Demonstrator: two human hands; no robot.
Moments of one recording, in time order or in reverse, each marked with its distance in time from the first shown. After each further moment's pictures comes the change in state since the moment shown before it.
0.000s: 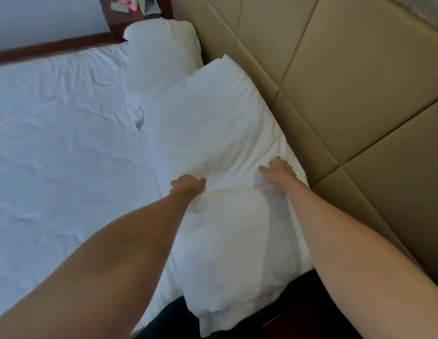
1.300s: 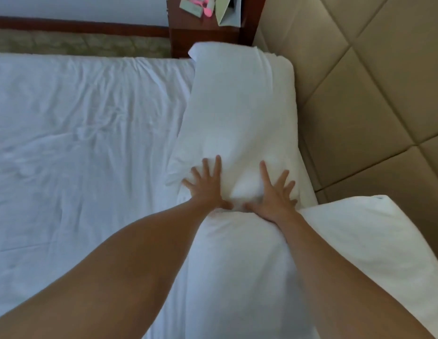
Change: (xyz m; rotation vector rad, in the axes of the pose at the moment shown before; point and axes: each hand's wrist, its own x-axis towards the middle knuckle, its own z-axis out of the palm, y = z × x) left_hand 0.506 0.067 -0.203 0.212 0.068 0.275; right_hand 0.382 -0.402 0.145 -0.380 -0.131 -0.286
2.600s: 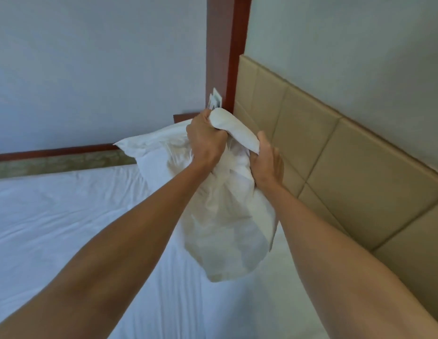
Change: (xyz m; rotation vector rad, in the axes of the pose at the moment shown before) left_hand -0.373 0.129 -0.311 -0.928 0.987 0.452; right_hand -0.314 -0.075 -0.249 0.408 0.998 -0.376
